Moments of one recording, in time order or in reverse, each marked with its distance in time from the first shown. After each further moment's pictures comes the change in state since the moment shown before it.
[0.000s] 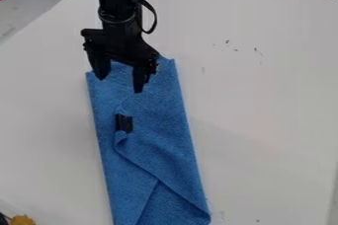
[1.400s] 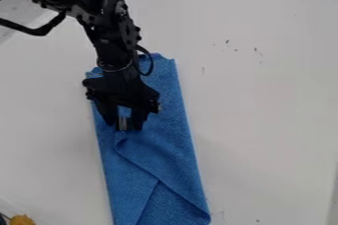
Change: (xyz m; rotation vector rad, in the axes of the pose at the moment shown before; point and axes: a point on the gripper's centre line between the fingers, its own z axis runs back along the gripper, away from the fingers) arm -0.035 -0.018 -0.044 -0.116 0.053 0.107
